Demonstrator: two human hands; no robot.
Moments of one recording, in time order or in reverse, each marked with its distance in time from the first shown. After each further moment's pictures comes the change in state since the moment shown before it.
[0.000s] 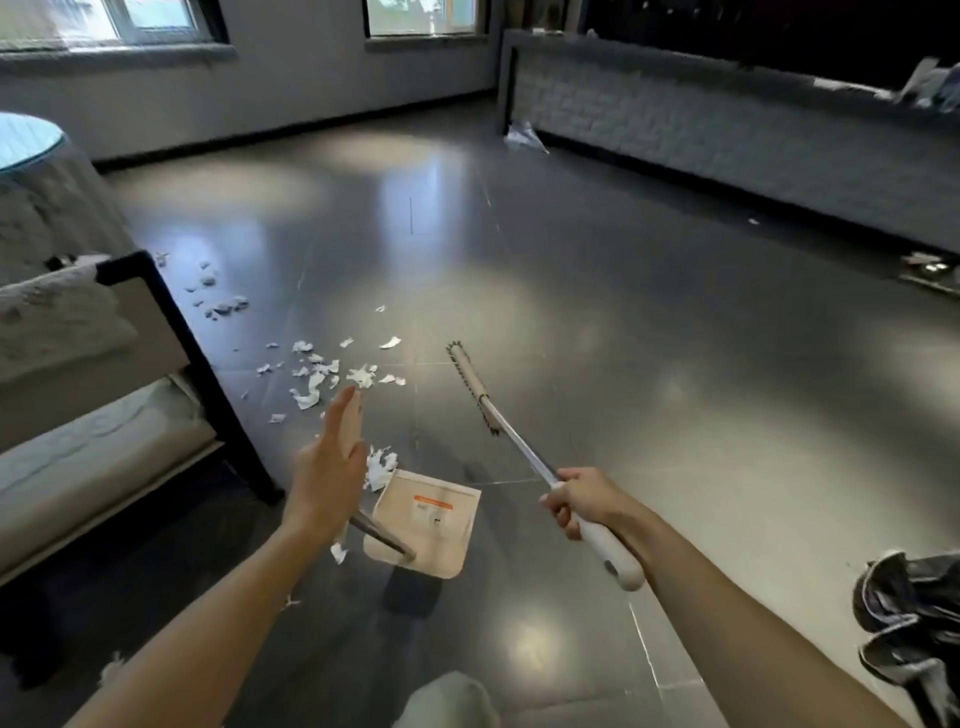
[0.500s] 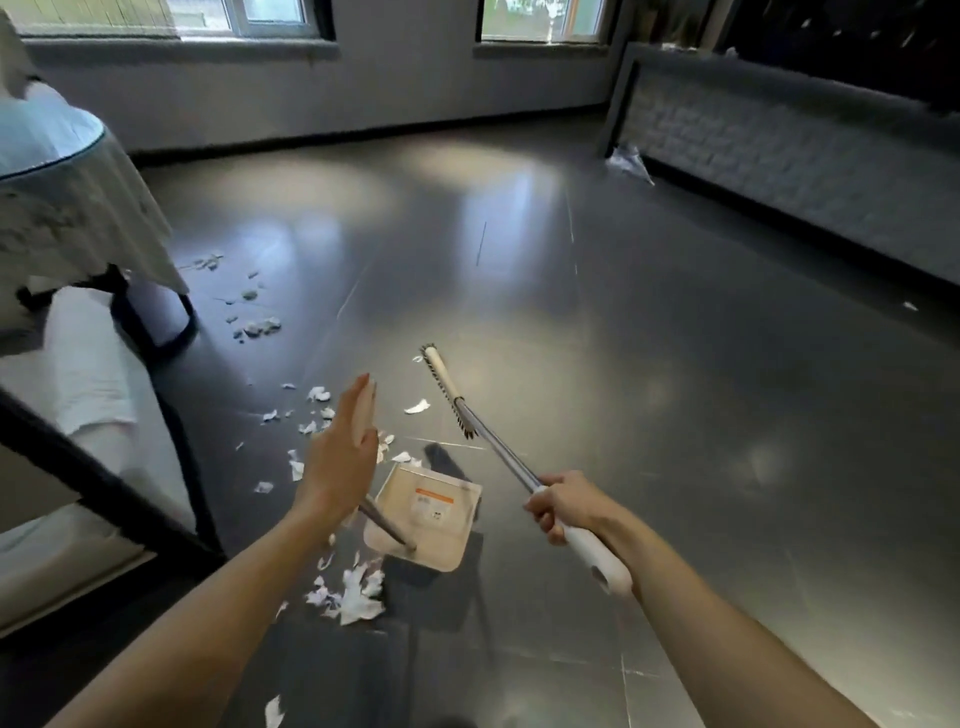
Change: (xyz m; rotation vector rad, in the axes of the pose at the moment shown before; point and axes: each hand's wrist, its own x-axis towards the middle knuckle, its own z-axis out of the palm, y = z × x) left_hand 0.416 0.059 0.129 0.124 0.136 -0.116; right_hand 0.387 -0.304 -0.043 -0.212 -0.220 0.021
